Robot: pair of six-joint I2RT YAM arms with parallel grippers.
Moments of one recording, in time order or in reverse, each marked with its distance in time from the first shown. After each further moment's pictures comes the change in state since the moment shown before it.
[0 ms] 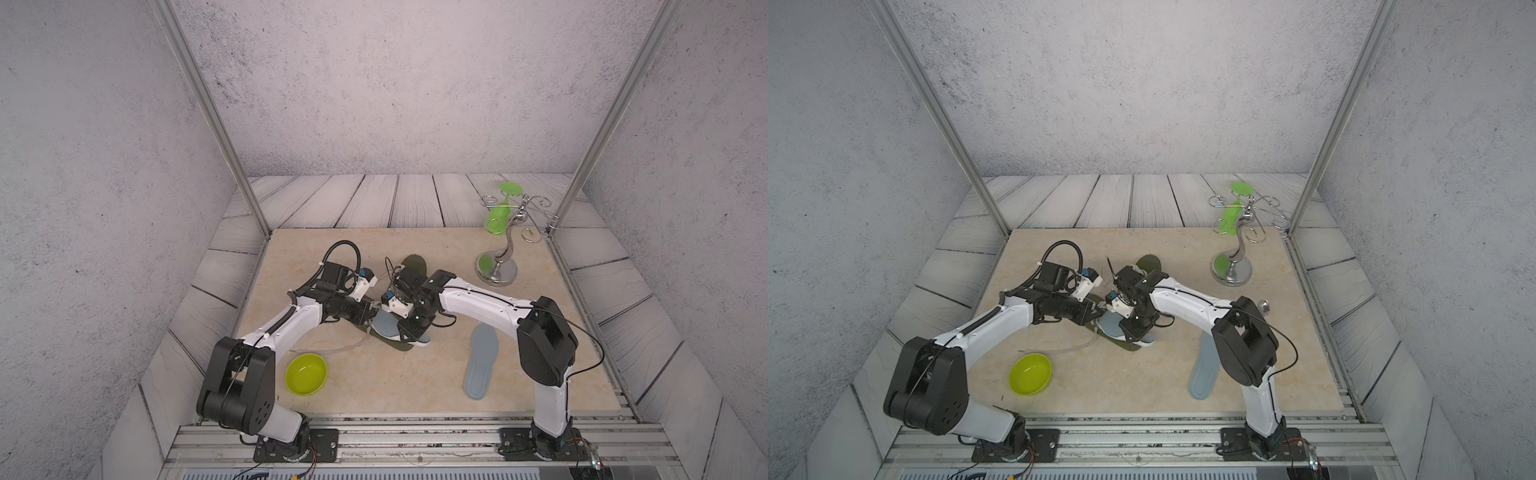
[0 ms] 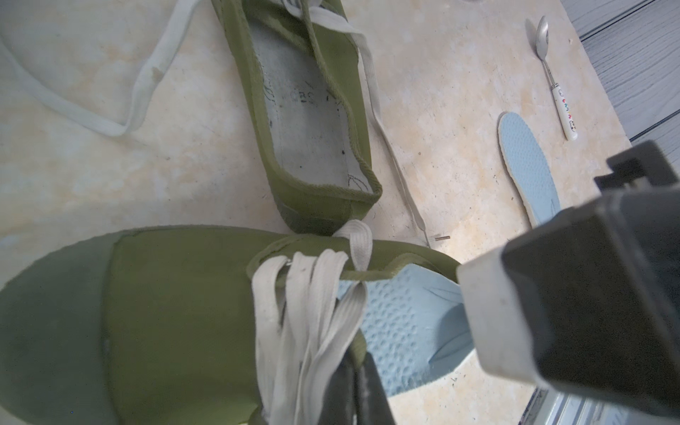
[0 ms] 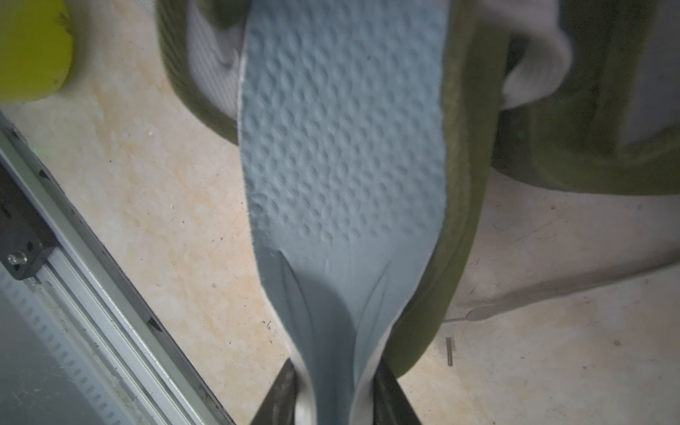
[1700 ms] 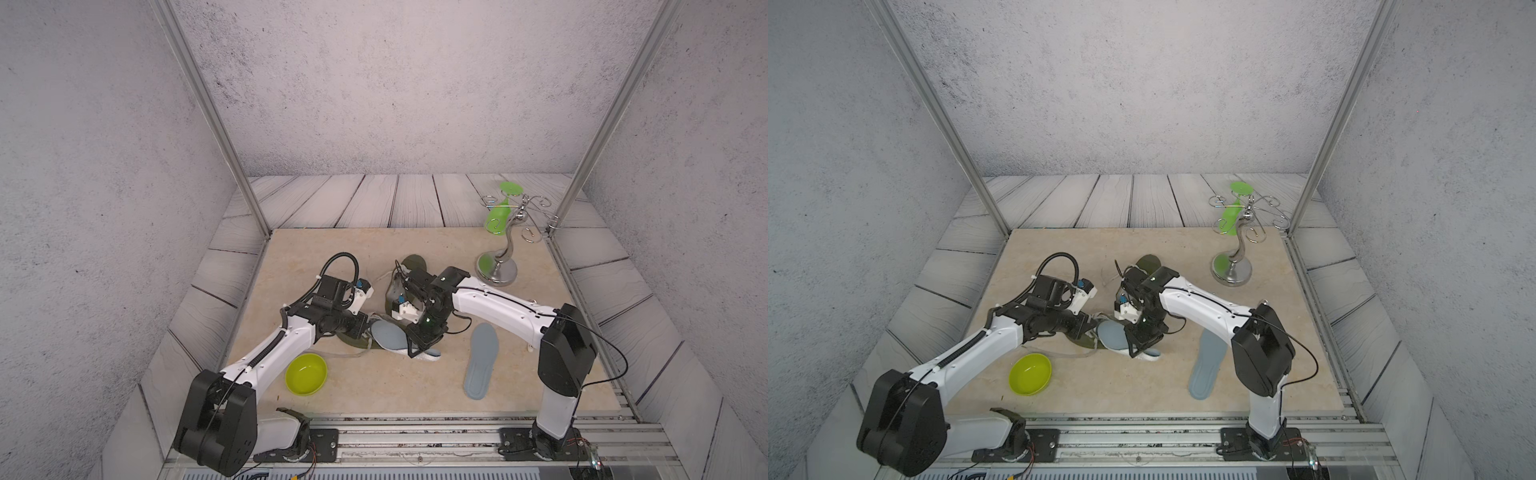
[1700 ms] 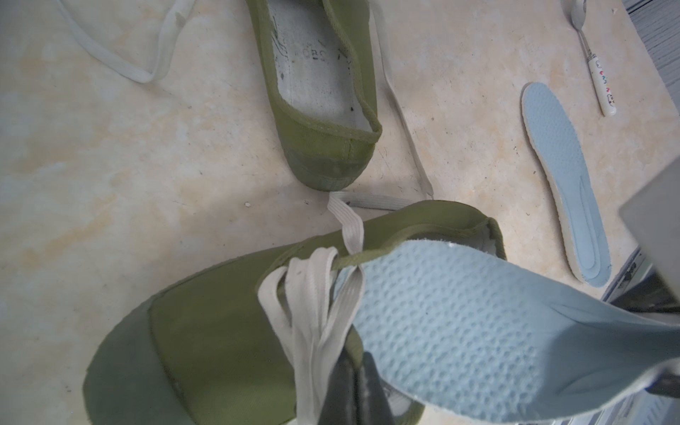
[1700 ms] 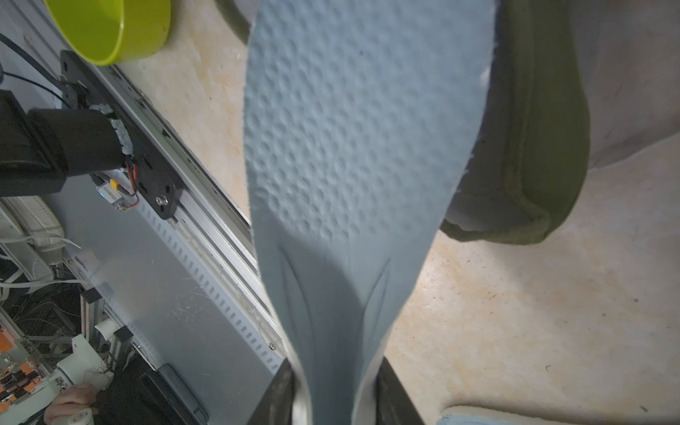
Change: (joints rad) left arm -0.055 -0.187 -0.127 -0.029 -0.141 -0.045; right arm 0.001 -0.114 -0.034 -0.238 -0.195 0.147
